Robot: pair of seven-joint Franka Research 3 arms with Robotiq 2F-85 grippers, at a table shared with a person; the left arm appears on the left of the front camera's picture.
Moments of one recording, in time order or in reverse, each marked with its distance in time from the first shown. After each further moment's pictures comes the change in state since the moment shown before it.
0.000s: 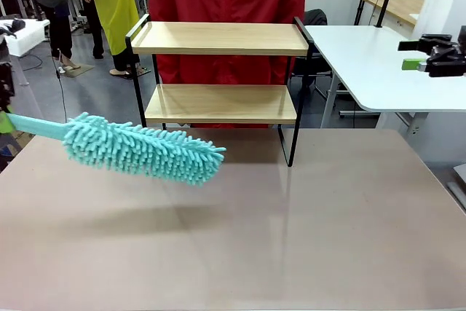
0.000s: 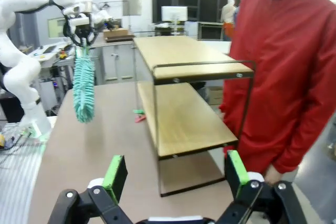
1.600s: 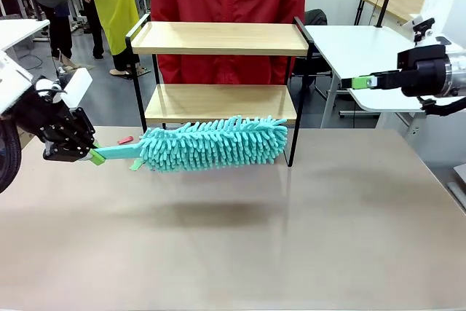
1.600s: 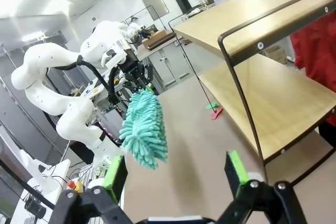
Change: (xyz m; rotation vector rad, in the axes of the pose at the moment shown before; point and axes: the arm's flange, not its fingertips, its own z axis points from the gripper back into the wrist) left arm 0.025 0.011 -0.120 0.152 -0.404 -0.089; right arm -0.022 0.068 -0.106 0.184 0.046 -0.481
